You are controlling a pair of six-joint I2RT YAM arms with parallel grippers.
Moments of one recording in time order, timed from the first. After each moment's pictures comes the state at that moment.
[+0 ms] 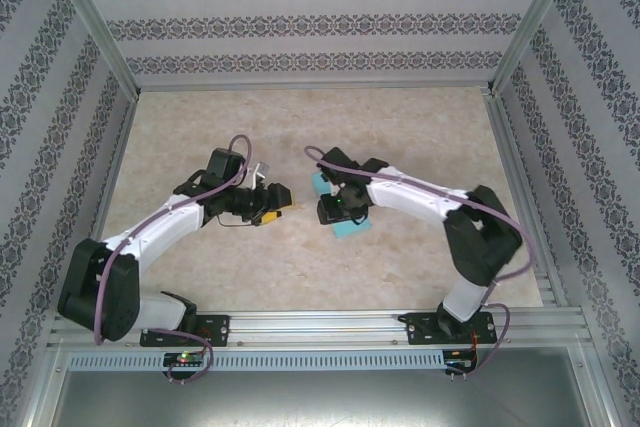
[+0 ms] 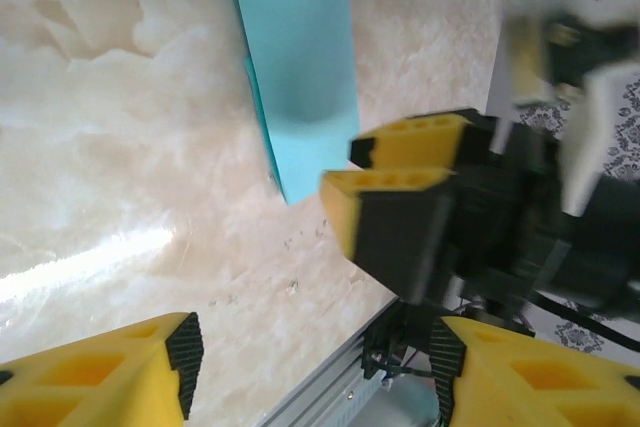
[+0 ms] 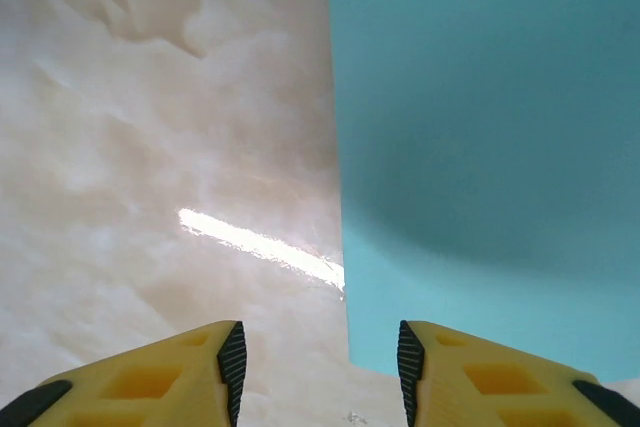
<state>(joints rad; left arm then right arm) -0.34 1.36 0.81 -0.36 0.73 -0.77 0.70 1.69 1.16 -0.72 -0.13 0.50</state>
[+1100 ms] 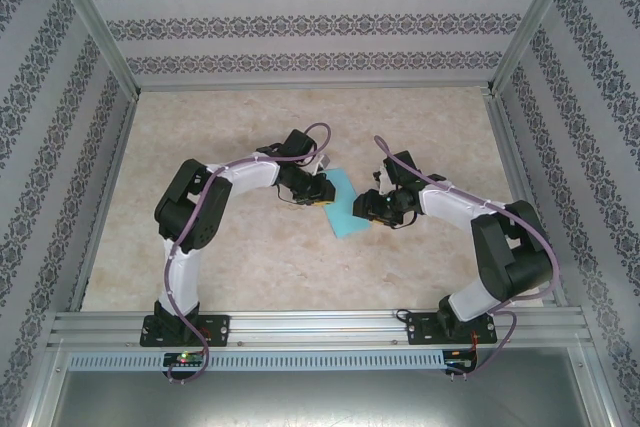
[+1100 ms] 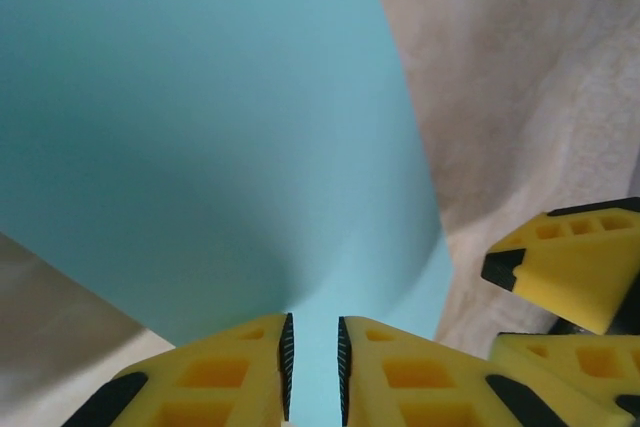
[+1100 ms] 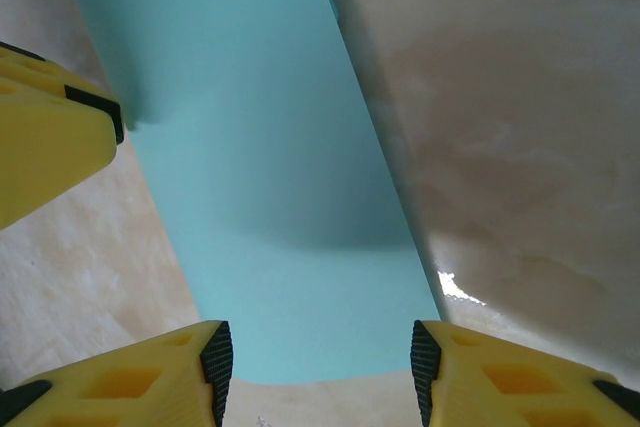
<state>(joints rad) -0.54 2.06 1.37 -0.45 0.62 -0.55 0.35 1.56 0.81 -0.43 -0.46 0.55</state>
